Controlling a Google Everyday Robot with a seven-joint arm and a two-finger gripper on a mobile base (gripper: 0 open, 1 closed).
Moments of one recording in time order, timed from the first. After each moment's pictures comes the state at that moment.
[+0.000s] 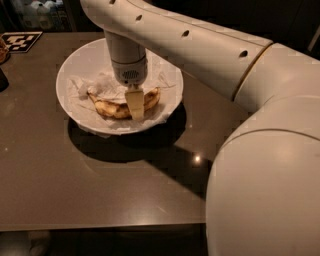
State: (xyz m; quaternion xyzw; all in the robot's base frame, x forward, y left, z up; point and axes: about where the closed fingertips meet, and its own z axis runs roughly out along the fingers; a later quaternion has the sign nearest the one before) arm 0.605 0.052 0.846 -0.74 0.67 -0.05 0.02
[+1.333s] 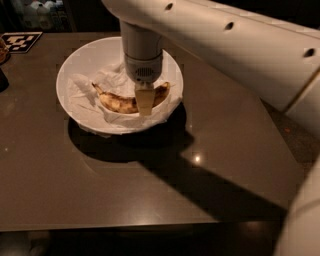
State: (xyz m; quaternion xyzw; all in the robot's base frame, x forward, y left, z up) arm 0.581 0.034 0.874 -0.74 0.67 -0.05 0.07
